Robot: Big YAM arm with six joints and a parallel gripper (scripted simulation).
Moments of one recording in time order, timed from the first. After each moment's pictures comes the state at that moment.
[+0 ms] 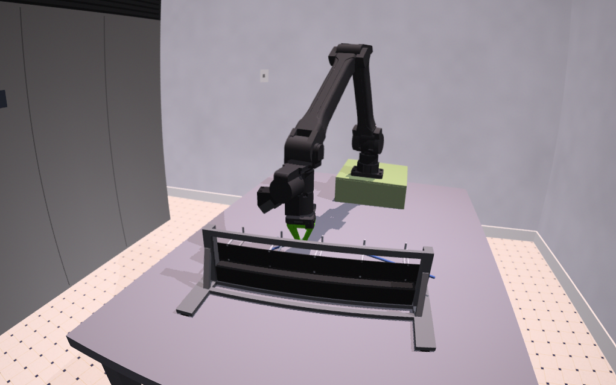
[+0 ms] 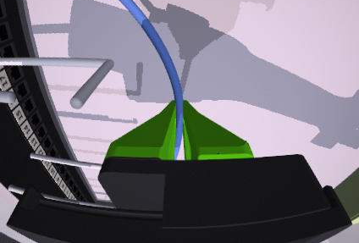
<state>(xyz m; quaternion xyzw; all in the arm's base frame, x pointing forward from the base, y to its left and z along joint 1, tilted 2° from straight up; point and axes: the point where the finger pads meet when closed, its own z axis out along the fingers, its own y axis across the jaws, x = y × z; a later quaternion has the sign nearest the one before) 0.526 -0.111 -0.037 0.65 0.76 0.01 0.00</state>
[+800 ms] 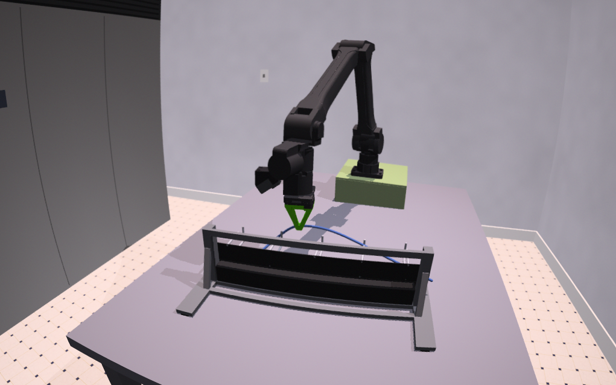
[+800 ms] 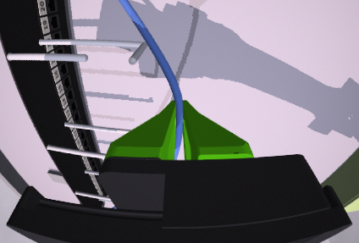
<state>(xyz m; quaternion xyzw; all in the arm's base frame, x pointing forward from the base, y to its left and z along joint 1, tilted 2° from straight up) 0.534 -0.115 0.016 0.65 0.76 0.02 0.01</state>
